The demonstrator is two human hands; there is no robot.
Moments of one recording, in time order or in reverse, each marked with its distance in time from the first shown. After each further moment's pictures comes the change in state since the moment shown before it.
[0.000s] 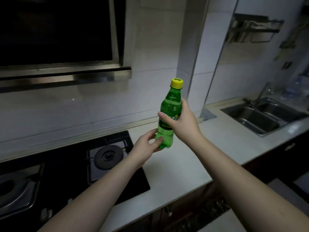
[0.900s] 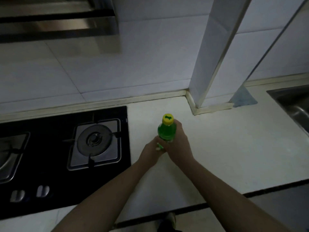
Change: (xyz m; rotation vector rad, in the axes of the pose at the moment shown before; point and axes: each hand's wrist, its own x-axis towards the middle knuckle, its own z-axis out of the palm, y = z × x) left_hand 0.153 -0.164 0.051 0.537 0.165 -0.340; right_hand 0.088 0.242 0.074 0.054 -0.364 0.188
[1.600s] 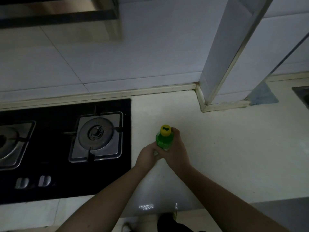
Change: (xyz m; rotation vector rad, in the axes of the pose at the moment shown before) left_hand 0.004 -0.033 0.015 0.061 0.054 -0.054; right_hand 0.013 0.063 0.033 -0.008 -0.114 0.029
